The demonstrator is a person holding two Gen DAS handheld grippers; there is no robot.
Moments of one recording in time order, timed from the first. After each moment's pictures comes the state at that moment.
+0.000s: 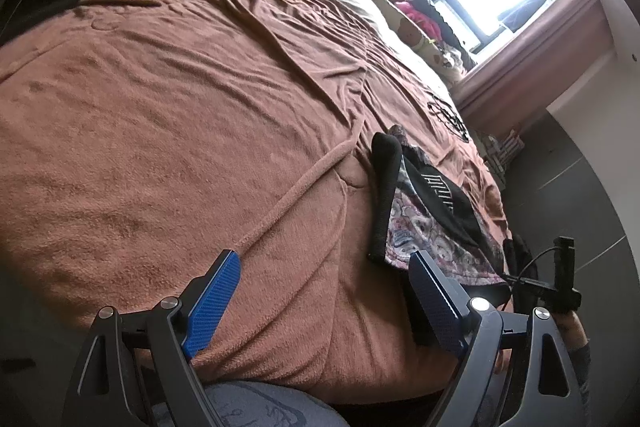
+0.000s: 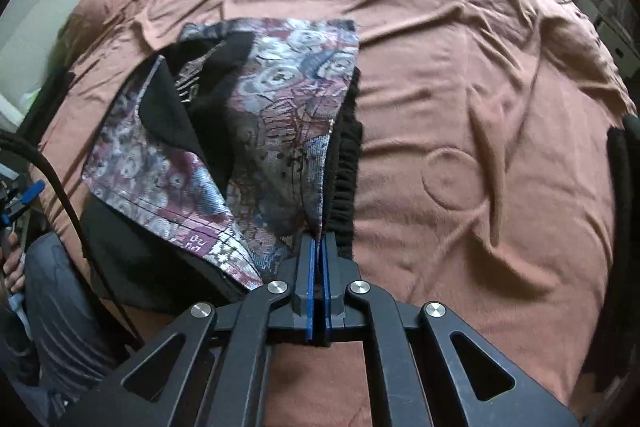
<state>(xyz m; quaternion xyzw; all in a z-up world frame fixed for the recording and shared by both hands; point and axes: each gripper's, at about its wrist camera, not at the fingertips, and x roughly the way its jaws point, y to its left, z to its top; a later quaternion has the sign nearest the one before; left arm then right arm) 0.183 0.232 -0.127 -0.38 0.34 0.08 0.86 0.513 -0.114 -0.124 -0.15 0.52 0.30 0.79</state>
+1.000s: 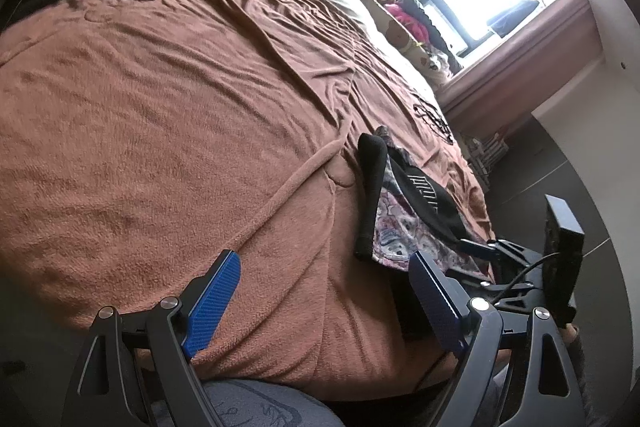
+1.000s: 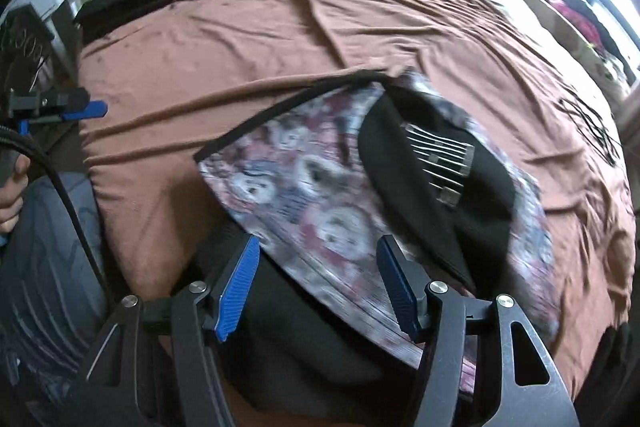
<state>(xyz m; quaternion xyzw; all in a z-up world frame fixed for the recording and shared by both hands) 0.177 0.238 -0.130 -0.40 0.32 0.05 0.86 0.404 0.055 -0.116 -0.33 0.38 0.44 0.74</state>
